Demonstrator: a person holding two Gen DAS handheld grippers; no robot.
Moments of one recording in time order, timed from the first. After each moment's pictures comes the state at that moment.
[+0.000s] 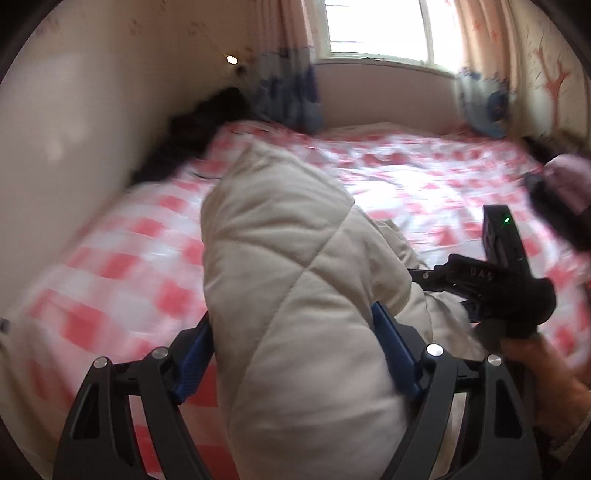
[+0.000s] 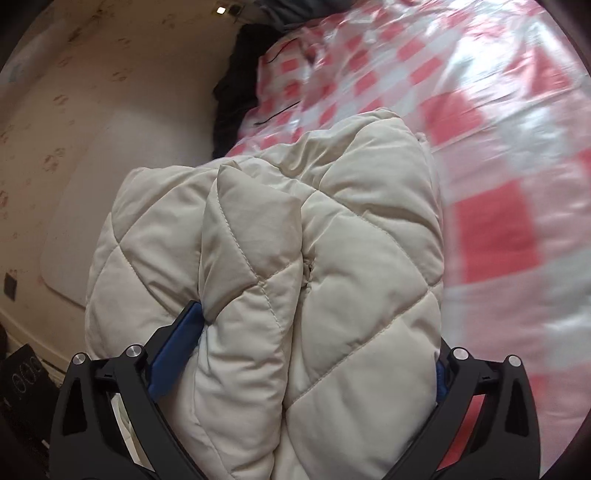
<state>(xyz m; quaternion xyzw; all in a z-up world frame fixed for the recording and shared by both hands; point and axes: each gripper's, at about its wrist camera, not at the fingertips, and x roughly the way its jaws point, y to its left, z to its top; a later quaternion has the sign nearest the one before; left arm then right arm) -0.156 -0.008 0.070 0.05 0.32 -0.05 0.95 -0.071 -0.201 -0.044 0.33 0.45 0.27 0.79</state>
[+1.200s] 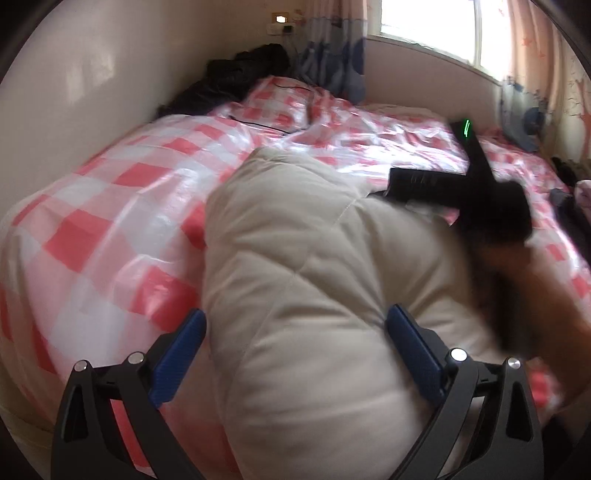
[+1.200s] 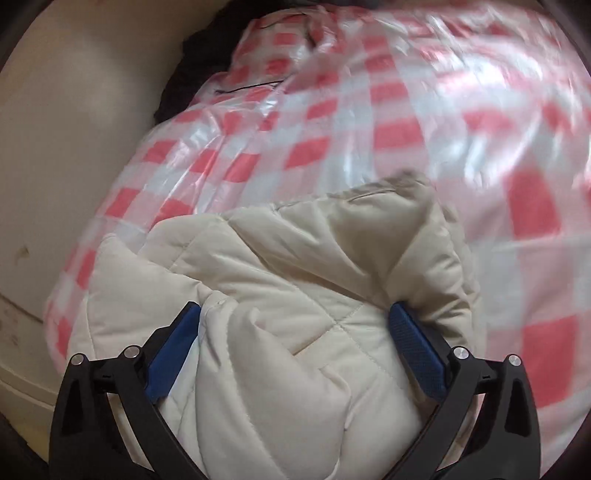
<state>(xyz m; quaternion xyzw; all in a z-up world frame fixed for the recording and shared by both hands) -0.139 0.050 -0.001 -0.04 0.38 -0.05 0.92 0.032 -0.107 -0.045 0.18 0.49 0.16 0.84</state>
